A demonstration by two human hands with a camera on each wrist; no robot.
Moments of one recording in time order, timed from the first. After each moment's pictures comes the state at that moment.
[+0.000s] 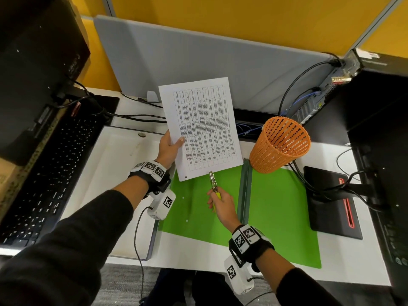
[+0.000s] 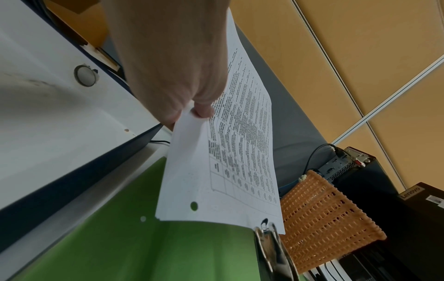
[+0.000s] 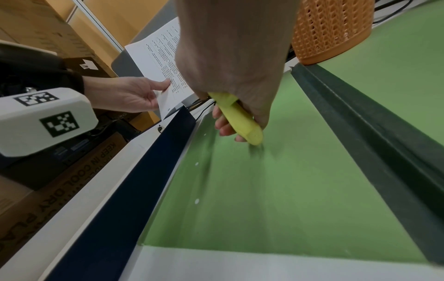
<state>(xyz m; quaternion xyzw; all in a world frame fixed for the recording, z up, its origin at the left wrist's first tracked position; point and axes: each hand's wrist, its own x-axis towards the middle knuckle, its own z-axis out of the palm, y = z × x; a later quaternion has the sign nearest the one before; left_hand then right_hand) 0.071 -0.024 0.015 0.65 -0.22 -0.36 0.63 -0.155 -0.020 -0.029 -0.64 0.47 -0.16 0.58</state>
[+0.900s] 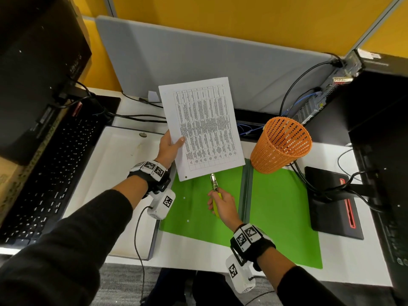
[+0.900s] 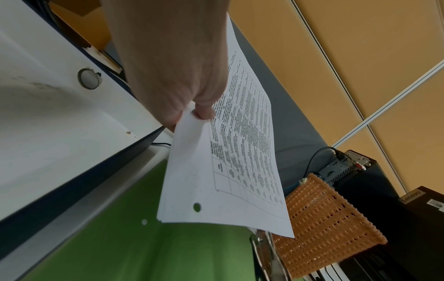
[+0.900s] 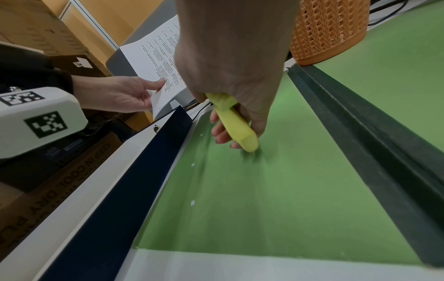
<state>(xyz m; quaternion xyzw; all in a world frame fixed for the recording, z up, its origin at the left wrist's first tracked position) 0.074 -0.022 0.021 0.64 -0.22 -0.38 0.63 -0.153 -0.021 -0.024 -0.59 0.50 -0.13 0.62</state>
